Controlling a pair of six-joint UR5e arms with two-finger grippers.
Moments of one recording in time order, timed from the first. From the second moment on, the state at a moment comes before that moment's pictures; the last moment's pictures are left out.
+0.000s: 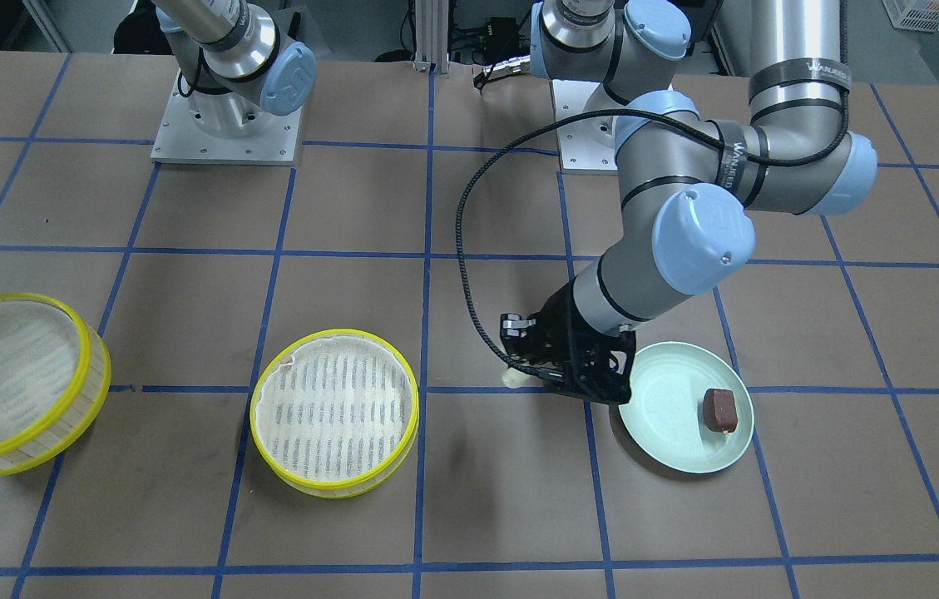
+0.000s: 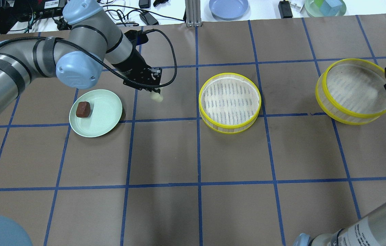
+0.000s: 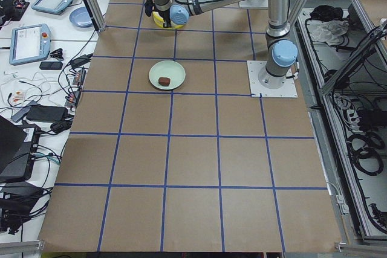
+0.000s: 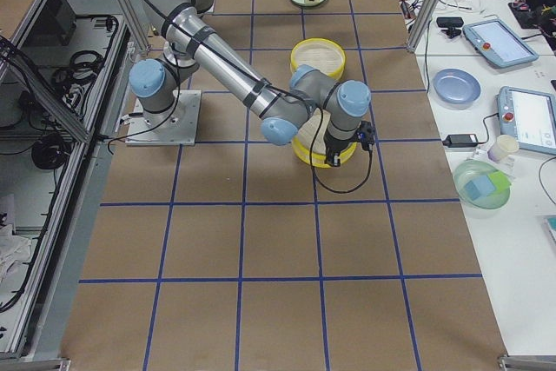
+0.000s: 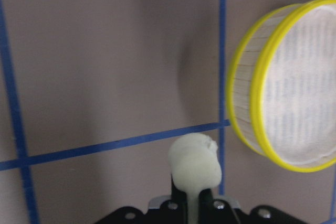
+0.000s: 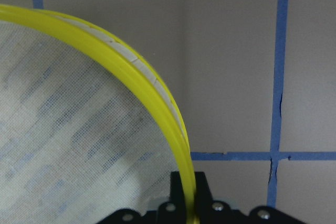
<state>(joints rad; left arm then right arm) -1.65 -1.91 -1.63 -1.19 1.18 -0.03 0.95 -1.14 1.54 -1.93 -1.57 -0.61</state>
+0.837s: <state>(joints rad) -1.77 -2.08 -1.66 -0.88 0.94 -0.17 1.04 -1.20 1.57 -1.89 -1.56 -0.47</state>
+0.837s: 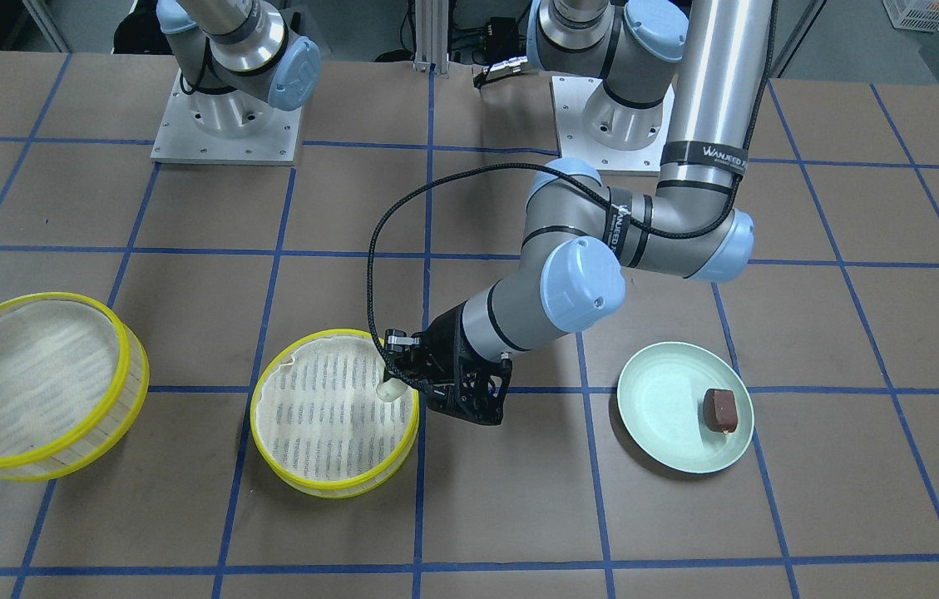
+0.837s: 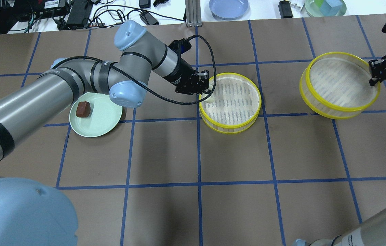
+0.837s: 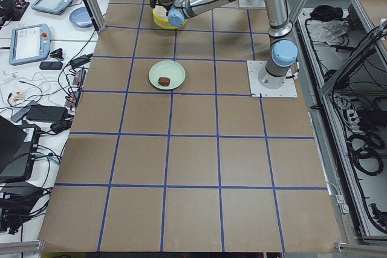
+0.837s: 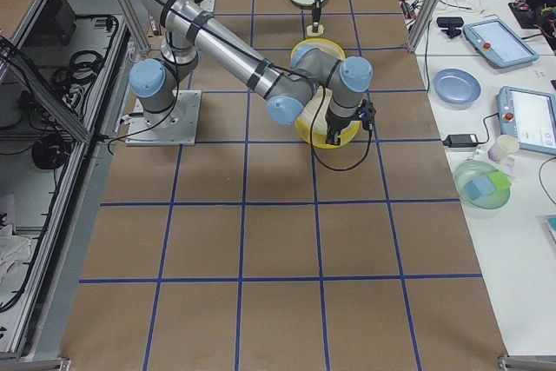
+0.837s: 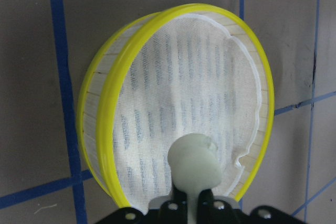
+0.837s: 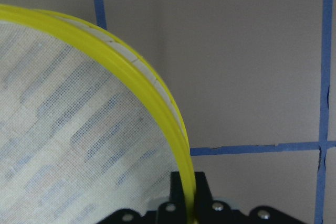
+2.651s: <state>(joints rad) -1.81 -2.06 -1.64 -0.83 0.96 -0.56 1.16 -1.30 1.67 -1.89 -1.56 -0.28</state>
